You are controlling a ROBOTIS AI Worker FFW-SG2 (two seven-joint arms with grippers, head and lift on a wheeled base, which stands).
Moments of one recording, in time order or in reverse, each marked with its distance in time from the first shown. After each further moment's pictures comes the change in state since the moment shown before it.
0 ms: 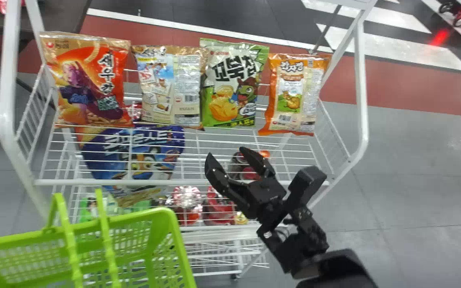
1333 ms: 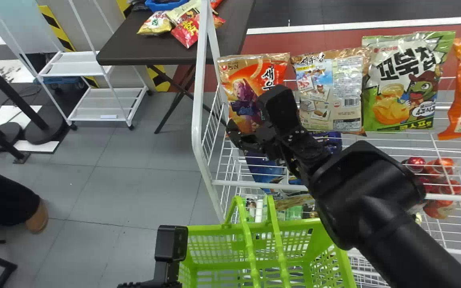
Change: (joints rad) left arm 0.024 0.000 -0.019 -0.022 -0.017 -0.014 0.000; right arm -0.609 0.223 0.513 0.409 0.355 0.238 -0.266
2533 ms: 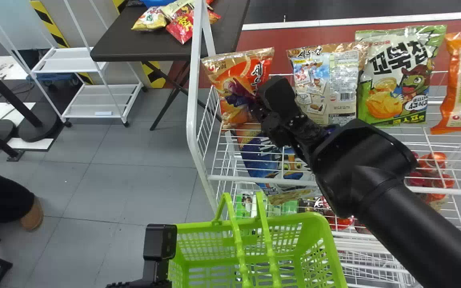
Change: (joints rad) left arm 0.018 0.000 0.027 -0.013 0.009 -0.008 0.000; right arm -0.137 0.004 0.019 0.231 -0.007 -0.021 0.013
